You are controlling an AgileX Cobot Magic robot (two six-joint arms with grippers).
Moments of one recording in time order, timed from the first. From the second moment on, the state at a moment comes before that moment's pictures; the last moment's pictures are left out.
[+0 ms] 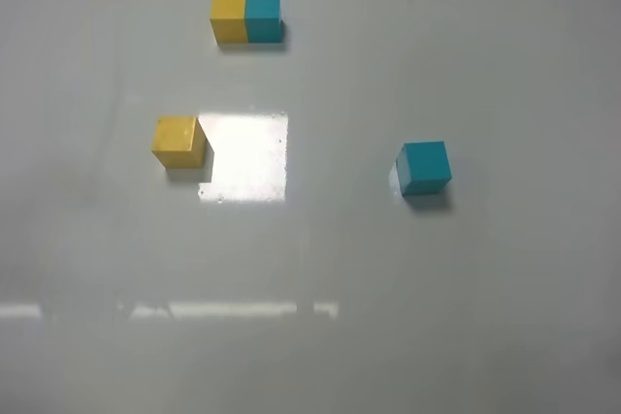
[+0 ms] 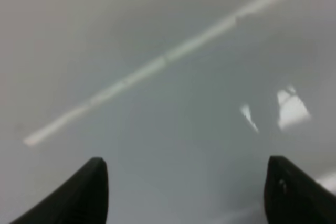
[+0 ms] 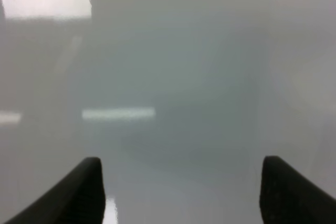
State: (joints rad) left arm -0.43 0.62 -0.96 0.38 1.17 0.14; right arm -0.02 -0.01 -0.50 -0.08 0.98 0.01
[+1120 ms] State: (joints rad) left arm -0.79 1.33 -1.50 0.50 1.22 0.63; right arm -0.02 -0.01 -0.50 -0.08 0.98 0.01
